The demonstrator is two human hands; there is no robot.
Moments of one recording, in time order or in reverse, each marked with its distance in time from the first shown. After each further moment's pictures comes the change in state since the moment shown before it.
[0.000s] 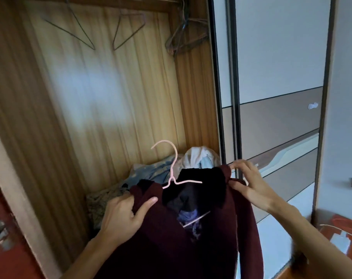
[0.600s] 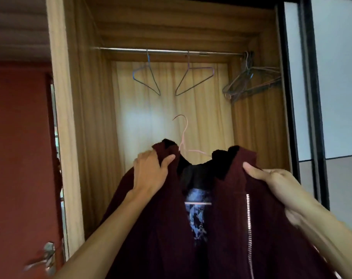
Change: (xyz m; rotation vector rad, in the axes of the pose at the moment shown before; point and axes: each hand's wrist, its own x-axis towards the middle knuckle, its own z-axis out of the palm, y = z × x) left_hand 0.209 -0.064 -0.093 0.248 0.269 -0.288; right_hand 0.128 -0.202 0.019 0.871 -0.069 0.226
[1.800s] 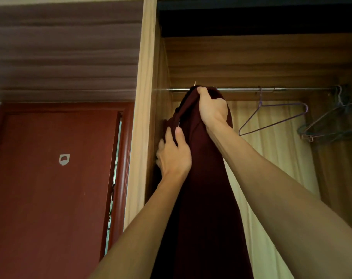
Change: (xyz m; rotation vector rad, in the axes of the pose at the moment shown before) left_hand 0.157 -0.074 -0.077 -0.452 0.303 -0.300; right_hand 0.201 -0.173 0.336 0.020 0.084 -0.546
